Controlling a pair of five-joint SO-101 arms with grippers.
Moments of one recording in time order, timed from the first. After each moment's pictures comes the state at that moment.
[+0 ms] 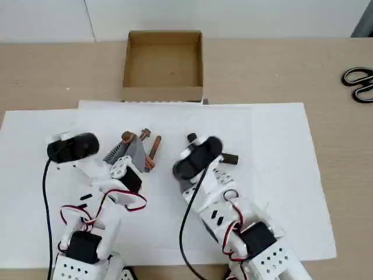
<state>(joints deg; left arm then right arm) 11.2 -91.6 82.9 36.7 39.3 -38.2 -78.8 79.5 42.5 2.3</state>
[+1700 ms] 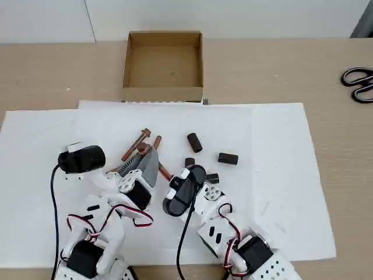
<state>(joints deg) 19.6 -103.3 85.1 44.3 43.9 -42.7 -97.6 94.2 39.6 12.4</state>
